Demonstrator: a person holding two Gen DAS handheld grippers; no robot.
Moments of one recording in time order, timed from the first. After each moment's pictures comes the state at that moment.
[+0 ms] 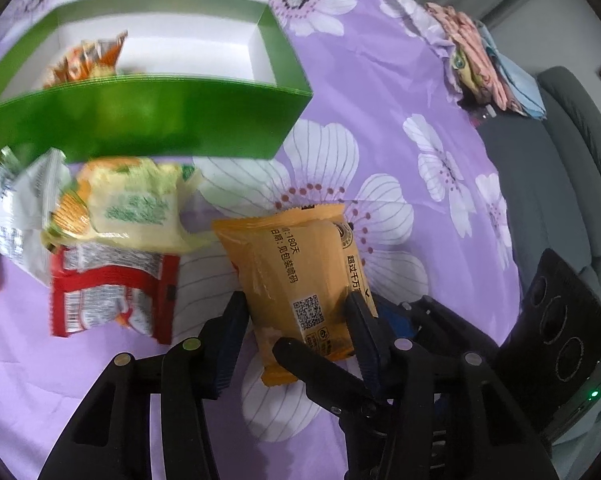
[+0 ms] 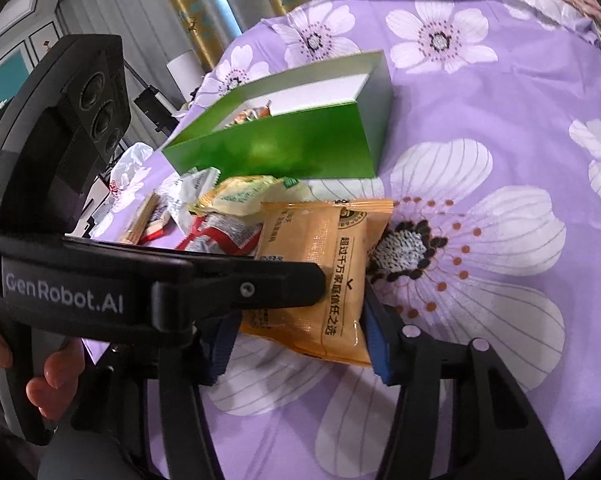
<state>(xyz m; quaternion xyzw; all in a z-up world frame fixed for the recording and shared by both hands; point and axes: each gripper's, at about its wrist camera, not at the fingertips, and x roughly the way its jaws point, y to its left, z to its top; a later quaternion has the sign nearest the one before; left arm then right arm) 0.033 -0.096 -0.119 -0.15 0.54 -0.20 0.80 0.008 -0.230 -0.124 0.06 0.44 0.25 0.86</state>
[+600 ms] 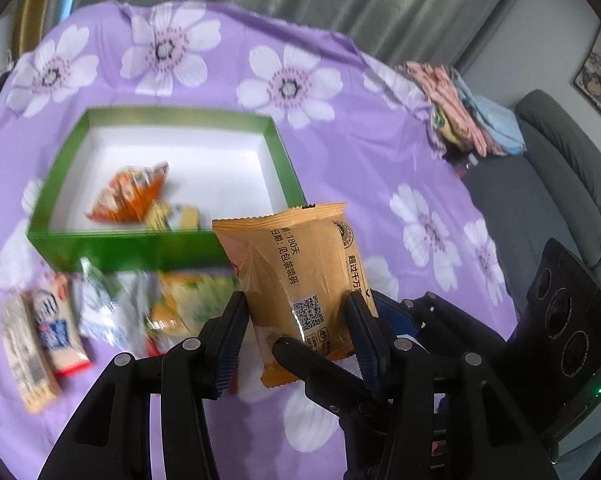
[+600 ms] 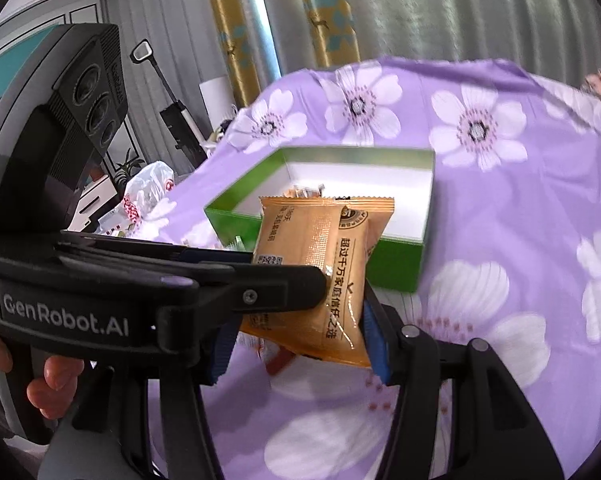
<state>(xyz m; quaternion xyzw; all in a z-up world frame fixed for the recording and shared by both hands) 0.045 -0.054 -0.045 -0.14 0.45 -0.19 0.86 0.028 -0.181 -0.053 0.00 0.36 0.28 0.89</state>
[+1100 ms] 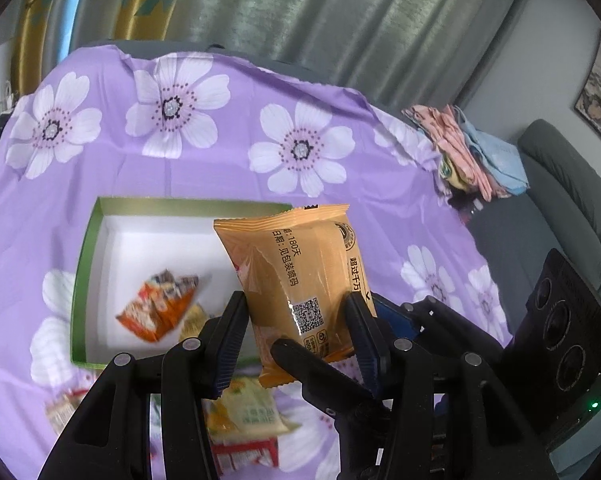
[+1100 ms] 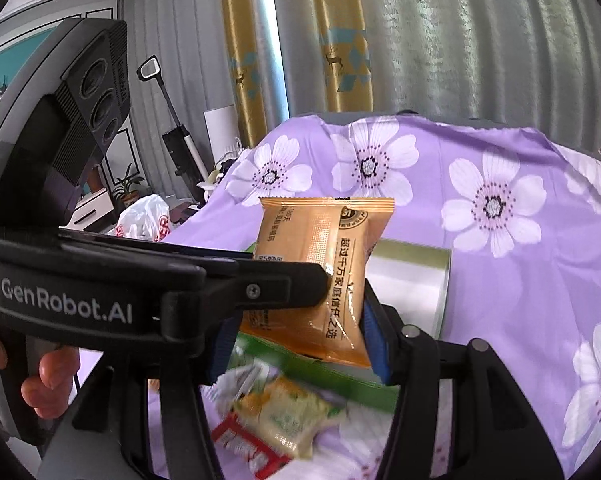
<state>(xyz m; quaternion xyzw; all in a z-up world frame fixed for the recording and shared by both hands) 0.115 -0.017 0.000 -0.14 0.41 -0.19 0.88 0.103 -0.146 -0.007 -0.03 0.30 0.28 0.91</state>
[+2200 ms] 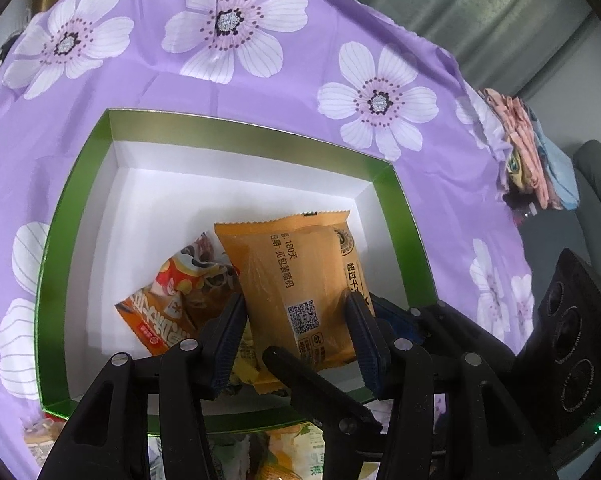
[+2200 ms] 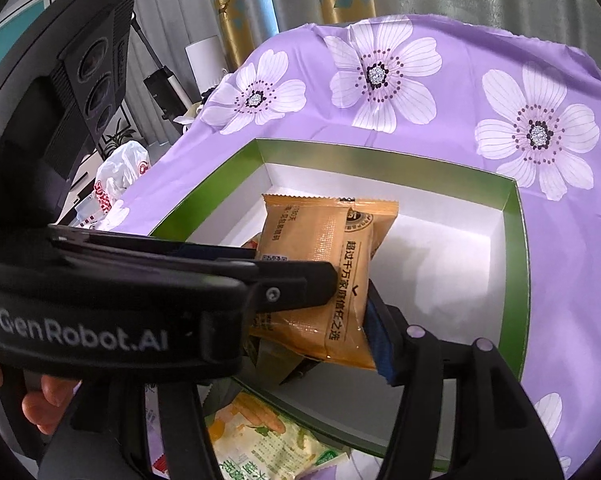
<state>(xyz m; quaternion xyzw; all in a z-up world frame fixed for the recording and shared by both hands) 0.177 0.011 -0.093 -0.17 0.50 -0.13 0.84 0.174 -0.107 -0.096 -0.03 0.42 0.28 0.86</state>
